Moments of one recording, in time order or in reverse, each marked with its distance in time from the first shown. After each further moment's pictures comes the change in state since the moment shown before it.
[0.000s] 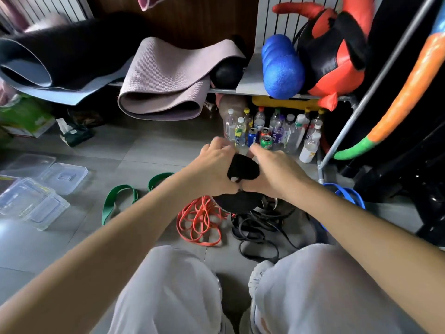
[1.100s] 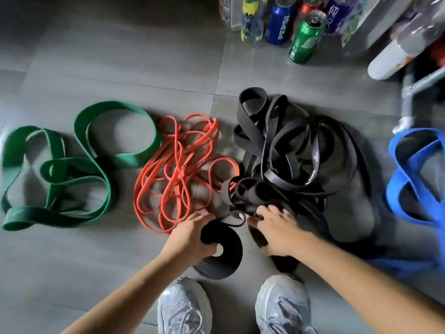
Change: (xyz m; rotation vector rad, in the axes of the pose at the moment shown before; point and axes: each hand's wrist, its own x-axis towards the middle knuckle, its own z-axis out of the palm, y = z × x) left_hand 0.071 -0.206 0.365 -0.315 -0.396 -0.432; right_hand 0.086 0.243 0.387 -0.269 -0.837 -0.030
